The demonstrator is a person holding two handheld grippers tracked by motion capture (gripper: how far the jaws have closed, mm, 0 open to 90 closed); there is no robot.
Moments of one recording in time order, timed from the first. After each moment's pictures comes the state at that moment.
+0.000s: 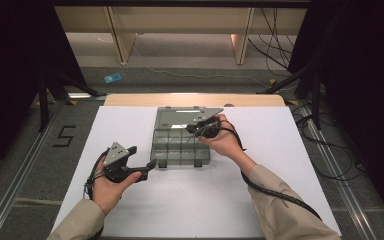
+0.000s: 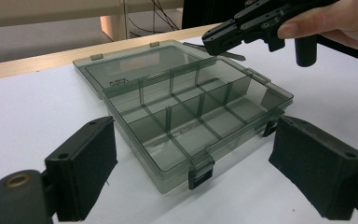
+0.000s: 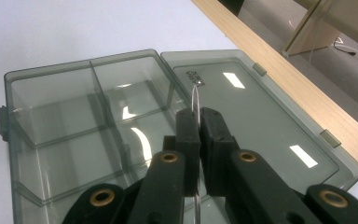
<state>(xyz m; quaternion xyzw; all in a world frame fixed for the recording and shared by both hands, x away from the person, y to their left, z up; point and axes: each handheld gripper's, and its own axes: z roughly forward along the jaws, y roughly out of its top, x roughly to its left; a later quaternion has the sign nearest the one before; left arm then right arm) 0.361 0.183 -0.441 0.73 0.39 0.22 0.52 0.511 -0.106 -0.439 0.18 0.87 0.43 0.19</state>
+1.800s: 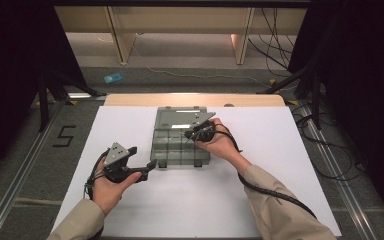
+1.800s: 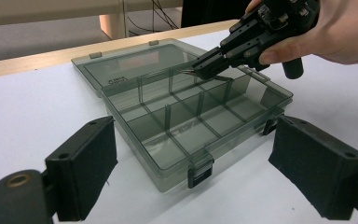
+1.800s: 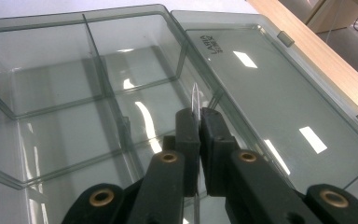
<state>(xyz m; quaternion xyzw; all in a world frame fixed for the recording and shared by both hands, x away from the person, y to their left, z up) 0.361 0.182 -0.443 0.73 0.40 0.21 0.52 0.518 -0.096 -0.465 0.17 0.89 0.39 0.17</state>
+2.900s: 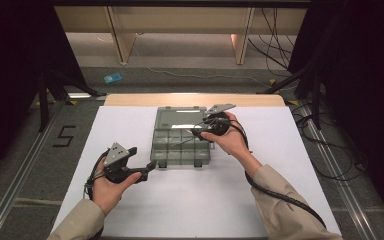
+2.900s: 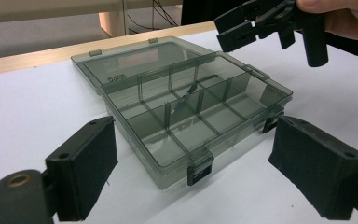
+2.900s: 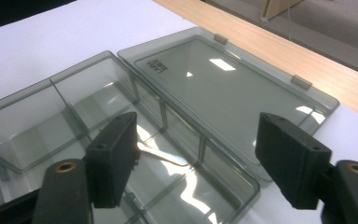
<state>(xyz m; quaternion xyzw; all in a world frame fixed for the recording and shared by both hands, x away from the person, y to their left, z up) 0.360 0.182 -0.443 0.73 0.40 0.21 0.51 0.518 -0.133 -0.441 0.32 0.83 0.44 0.15</state>
